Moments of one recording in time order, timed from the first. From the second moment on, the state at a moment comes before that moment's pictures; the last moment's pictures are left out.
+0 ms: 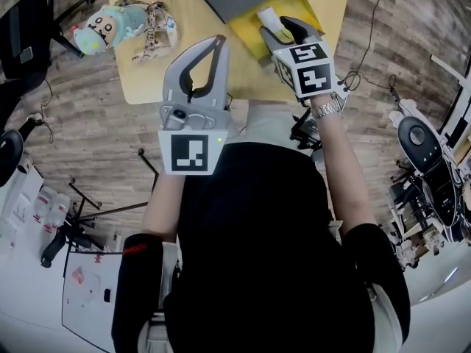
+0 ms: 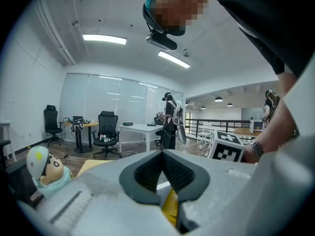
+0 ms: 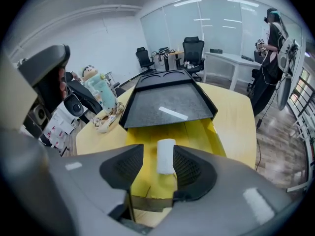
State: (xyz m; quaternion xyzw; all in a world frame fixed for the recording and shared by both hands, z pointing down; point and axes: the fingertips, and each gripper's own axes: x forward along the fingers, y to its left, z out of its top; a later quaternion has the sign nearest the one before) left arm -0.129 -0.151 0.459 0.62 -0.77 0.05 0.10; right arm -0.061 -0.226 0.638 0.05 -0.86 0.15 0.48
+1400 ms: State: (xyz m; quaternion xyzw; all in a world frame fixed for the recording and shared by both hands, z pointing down) left arm -0.086 -0.139 0.376 0.68 -0.73 0.06 0.01; right arm 0.018 -0.309 0.453 0.25 -0.93 0.14 0.24
